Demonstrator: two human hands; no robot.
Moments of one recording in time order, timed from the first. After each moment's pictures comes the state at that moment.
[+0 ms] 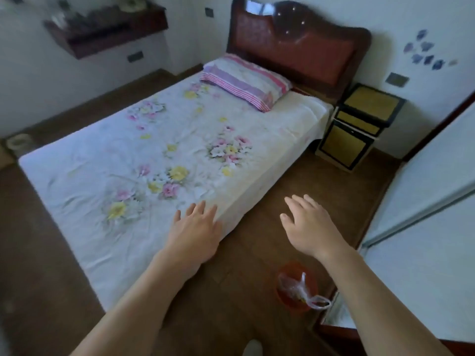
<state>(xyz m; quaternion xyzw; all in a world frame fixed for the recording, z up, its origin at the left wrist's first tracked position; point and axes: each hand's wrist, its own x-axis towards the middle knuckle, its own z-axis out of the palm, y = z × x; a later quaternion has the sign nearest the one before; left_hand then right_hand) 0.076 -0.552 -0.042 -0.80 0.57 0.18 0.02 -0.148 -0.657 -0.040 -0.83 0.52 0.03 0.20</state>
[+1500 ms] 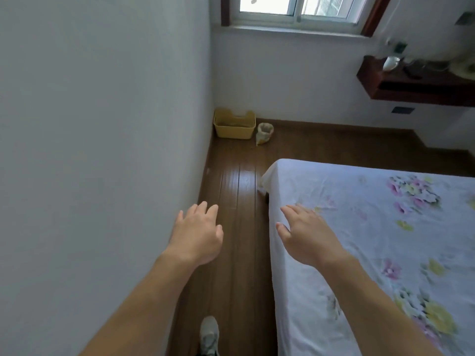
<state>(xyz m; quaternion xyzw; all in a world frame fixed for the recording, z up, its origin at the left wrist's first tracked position) 0.850 -0.117 -0.035 -0.97 0.17 0.13 -0.09 0.783 -0.339 -0.015 -0.98 0.08 0.11 0.13</state>
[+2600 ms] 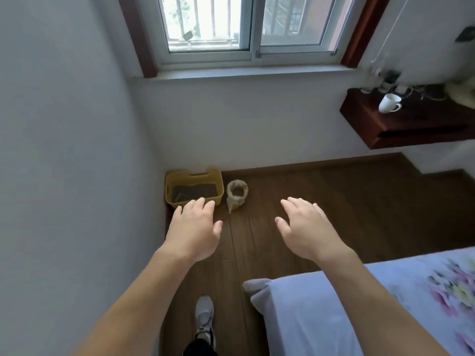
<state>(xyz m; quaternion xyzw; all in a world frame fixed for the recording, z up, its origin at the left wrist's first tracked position) 1.597 -0.461 -0.036 -0.95 0.28 0.10 -0.08 1.482 -0.671 -0.022 -0.97 0.20 0.07 0.13</state>
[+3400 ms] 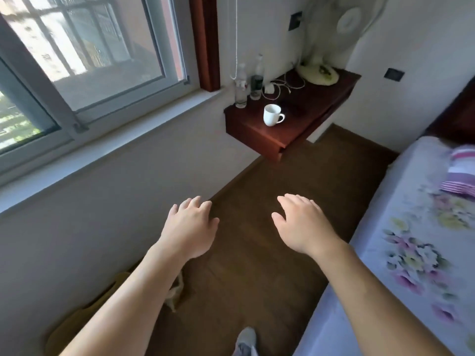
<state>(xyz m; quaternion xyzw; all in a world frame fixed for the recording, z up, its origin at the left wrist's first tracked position) 1.894 -0.936 -0.032 -0.80 0.59 0.10 -0.01 1.673 -1.033 -0.017 -0.86 0.50 0.02 0.13</state>
